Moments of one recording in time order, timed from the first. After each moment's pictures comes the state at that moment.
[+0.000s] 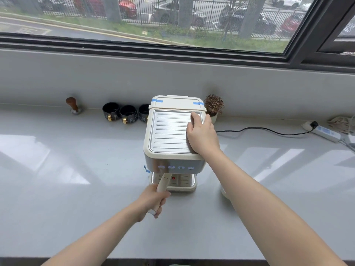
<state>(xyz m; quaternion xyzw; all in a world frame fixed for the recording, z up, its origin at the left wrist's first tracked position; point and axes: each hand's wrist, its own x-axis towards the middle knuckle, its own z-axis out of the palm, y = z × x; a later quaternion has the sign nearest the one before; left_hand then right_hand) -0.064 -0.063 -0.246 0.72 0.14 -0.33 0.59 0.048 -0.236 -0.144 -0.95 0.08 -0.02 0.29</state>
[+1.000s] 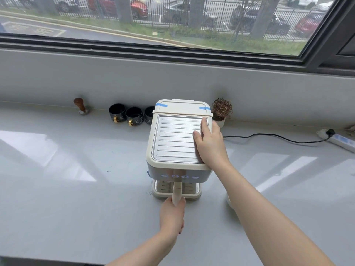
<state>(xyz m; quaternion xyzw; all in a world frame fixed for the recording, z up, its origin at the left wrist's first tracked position) -0.088 -0.136 -0.257 0.70 0.28 -0.18 0.63 0.047 -0.250 -0.153 -0.94 0.04 -0.03 0.35</state>
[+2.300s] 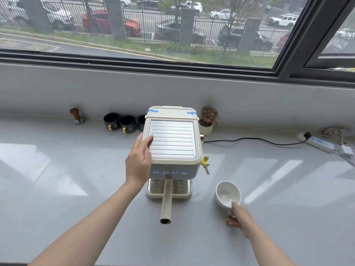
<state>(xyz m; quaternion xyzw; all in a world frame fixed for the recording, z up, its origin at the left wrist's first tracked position) -0.008 -0.072 -0.173 0.87 0.02 0.17 0.46 -0.093 -0.399 -0.322 -0.70 0.42 0.17 0.55</state>
